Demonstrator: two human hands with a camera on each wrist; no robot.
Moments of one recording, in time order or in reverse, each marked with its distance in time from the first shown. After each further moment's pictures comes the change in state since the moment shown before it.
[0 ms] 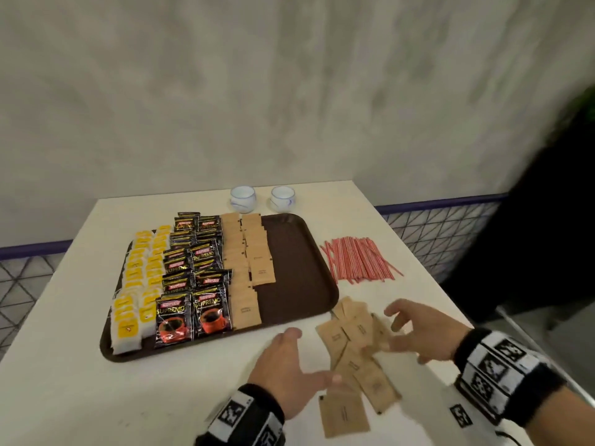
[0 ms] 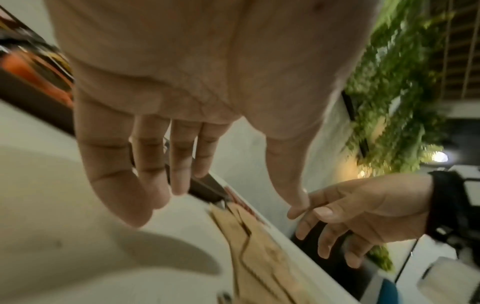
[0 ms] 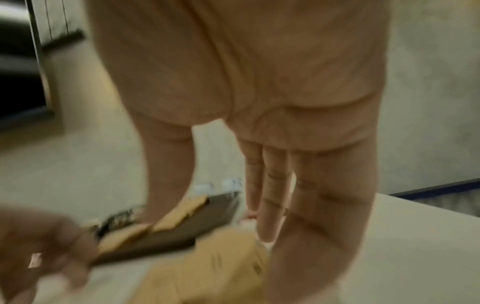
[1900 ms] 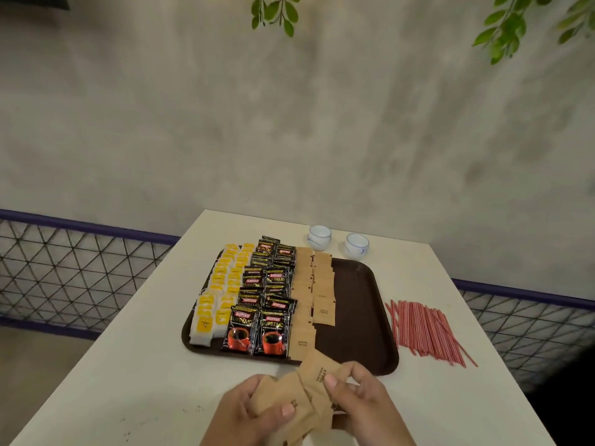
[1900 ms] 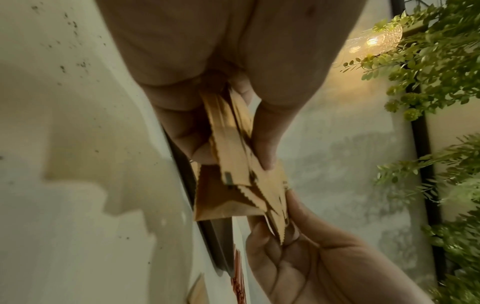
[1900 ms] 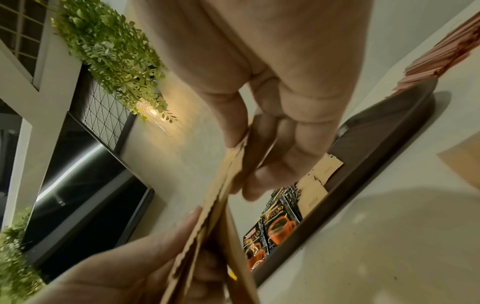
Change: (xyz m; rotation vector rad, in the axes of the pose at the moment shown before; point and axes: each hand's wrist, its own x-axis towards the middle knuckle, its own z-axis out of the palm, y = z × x) left_hand -0.066 -0.074 -0.041 -0.863 0.367 0.060; right_hand -0.018 -0.109 0.120 0.822 -0.176 -0.330
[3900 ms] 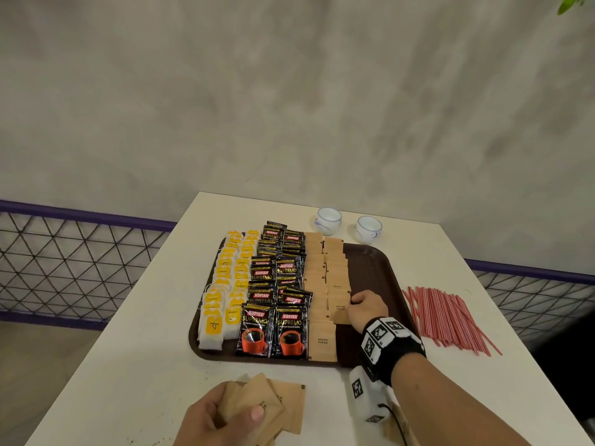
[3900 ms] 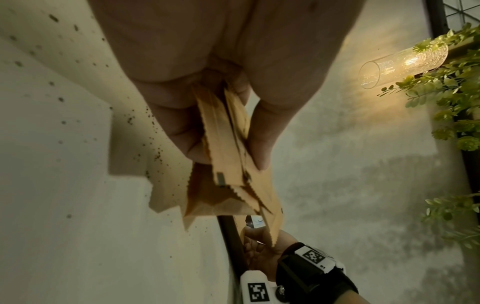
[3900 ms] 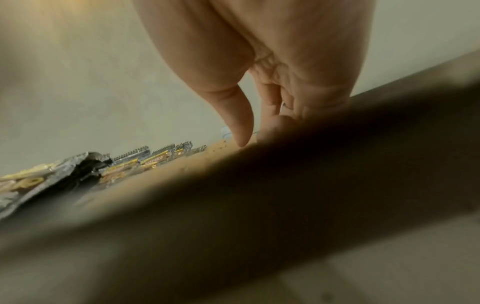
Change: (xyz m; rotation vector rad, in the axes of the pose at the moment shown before) left_hand 0.025 -0.028 -0.063 0.021 0.201 -0.100; right_hand 0.177 -0.022 -0.002 -0.808 0.487 0.149
